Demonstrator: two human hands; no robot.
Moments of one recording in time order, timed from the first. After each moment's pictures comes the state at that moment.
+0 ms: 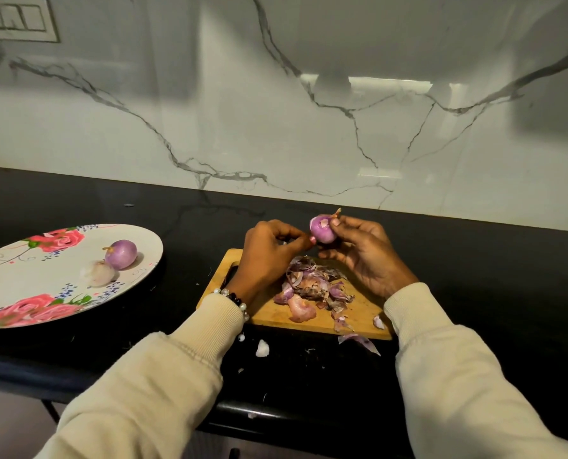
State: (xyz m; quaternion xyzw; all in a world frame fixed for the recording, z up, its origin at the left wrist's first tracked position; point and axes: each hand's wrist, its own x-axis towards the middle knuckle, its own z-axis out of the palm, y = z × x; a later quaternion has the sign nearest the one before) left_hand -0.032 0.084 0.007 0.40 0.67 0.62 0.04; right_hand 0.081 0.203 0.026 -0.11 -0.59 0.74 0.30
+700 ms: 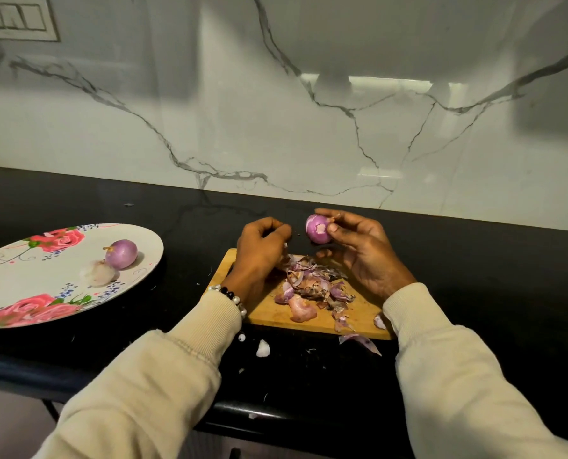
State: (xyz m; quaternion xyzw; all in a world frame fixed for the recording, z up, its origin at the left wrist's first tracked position) left_hand -0.044 0.090 0.004 0.25 0.62 0.72 0.19; right_hand 0.080 0.204 0.021 -0.04 -0.61 0.73 0.29
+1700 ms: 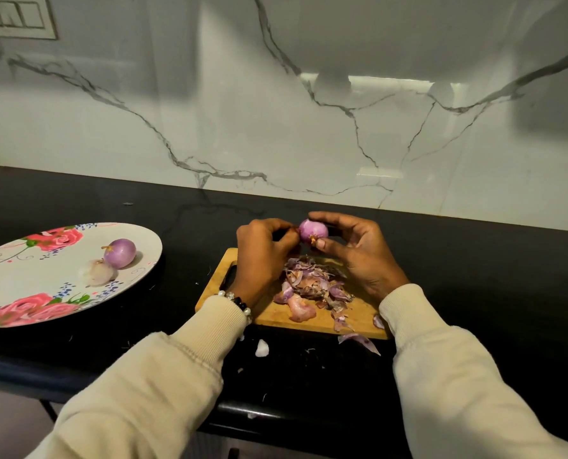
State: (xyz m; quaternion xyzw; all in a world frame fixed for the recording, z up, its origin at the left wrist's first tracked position) left_hand -0.027 0.077 0.011 0.39 0.68 0.62 -0.03; right_hand 0.080 0.208 0.013 -0.04 -0.76 0.56 0.34
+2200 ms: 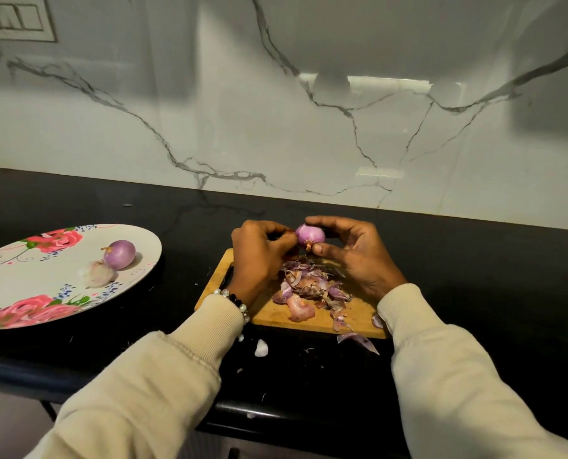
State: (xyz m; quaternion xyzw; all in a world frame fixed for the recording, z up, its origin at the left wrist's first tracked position) left_hand -0.025 0.076 0.012 0.33 0.67 0.67 0.03; right_hand 0.081 0.207 0.012 -0.06 -0.77 0.55 0.33
